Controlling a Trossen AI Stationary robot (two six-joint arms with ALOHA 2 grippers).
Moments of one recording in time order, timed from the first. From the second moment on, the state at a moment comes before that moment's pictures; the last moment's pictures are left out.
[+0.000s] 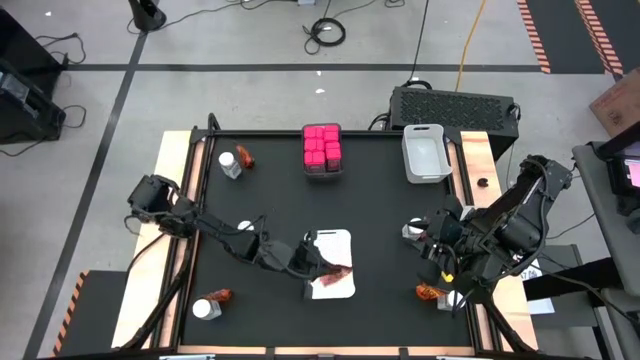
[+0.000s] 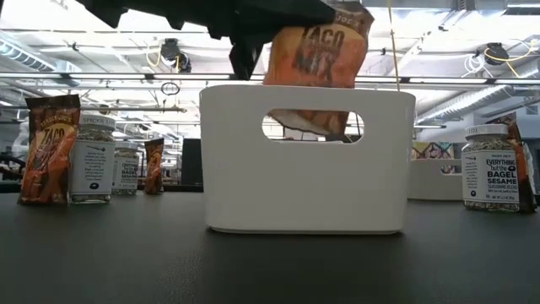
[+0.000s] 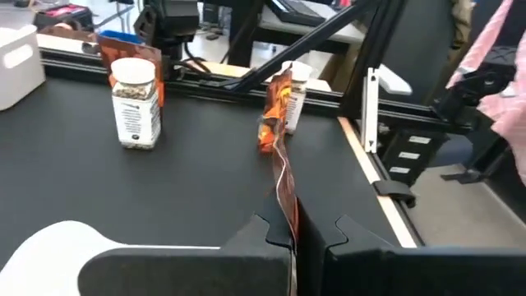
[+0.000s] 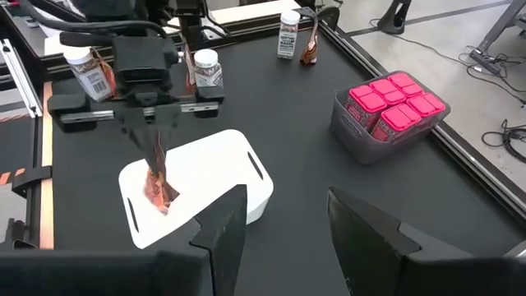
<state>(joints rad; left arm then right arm) -0.38 1.77 0.93 0.60 -0.23 -0.26 0.82 1.33 1.54 -1.36 0.91 1.08</state>
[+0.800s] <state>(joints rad) -0.46 1.96 0.93 0.85 -0.33 -0.25 0.82 1.34 1.54 -1.24 0.88 0.99</state>
